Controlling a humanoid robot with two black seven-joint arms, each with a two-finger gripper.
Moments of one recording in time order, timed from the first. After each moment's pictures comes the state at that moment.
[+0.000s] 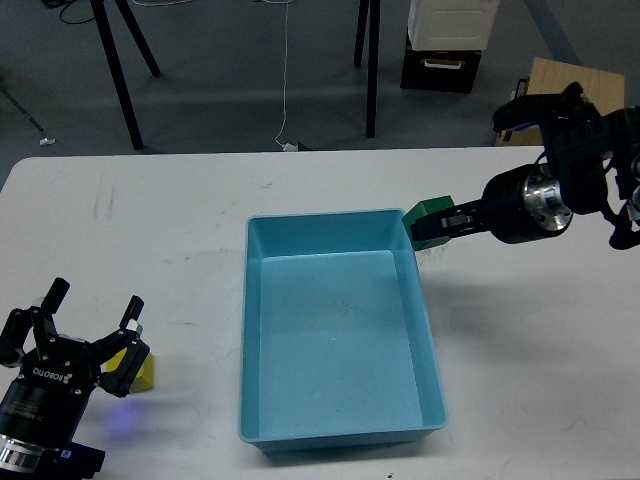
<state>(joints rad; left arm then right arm) 0.48 0.00 -1.61 -1.68 -0.34 -0.49 0.44 1.59 -0.51 -0.27 1.54 -0.81 0.43 -0.34</state>
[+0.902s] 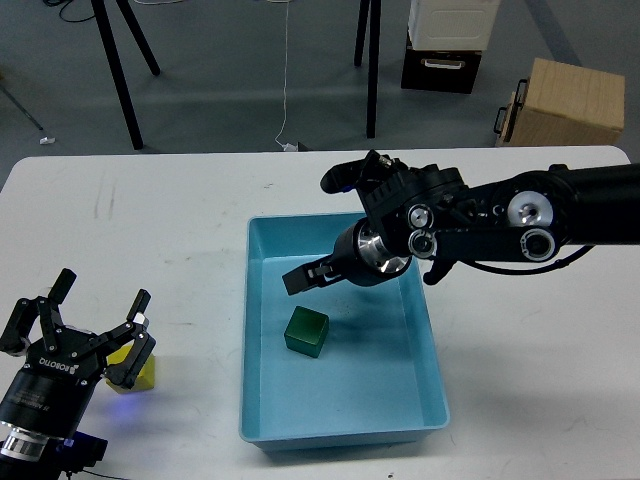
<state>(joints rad) 0.45 0.00 -1.60 -1.68 -0.30 -0.49 0.44 1.55 -0.23 -0.26 1.24 -0.59 0.35 -0.34</state>
